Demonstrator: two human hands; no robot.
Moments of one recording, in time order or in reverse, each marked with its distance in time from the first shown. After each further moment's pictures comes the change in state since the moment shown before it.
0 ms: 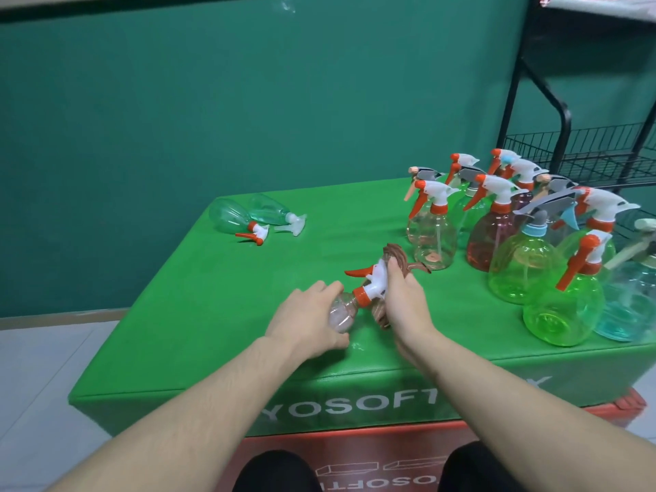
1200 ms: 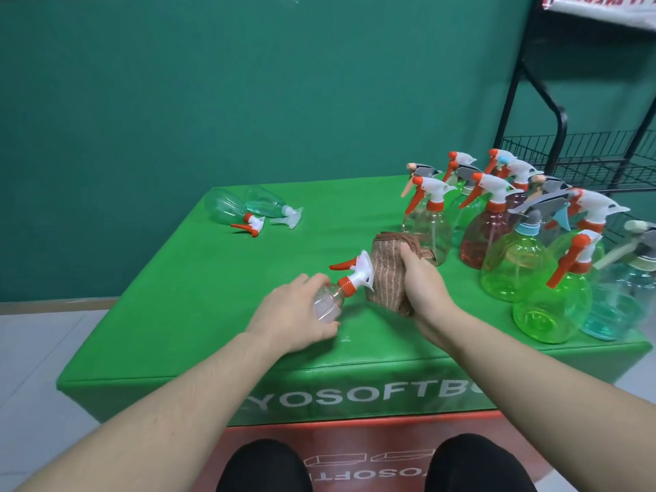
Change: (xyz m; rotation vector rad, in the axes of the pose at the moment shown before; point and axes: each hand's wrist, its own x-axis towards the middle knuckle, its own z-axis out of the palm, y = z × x) left_hand -0.014 -0.007 -0.006 -0.099 0.064 -0.026; right_hand 0.017 -0.015 -0.029 -0.044 -0.077 0.046
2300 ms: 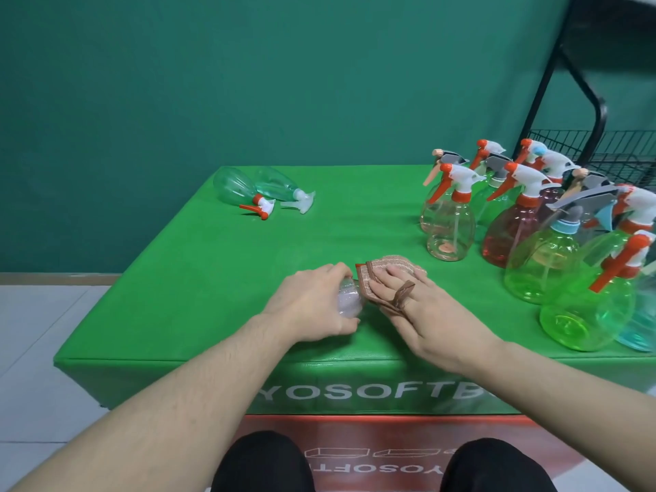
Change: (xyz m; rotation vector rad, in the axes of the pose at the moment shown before) left_hand 0.009 0.001 0.004 0.056 -0.020 0.096; right_hand -0.009 0.035 -0.031 -1.428 -0.529 -0.813
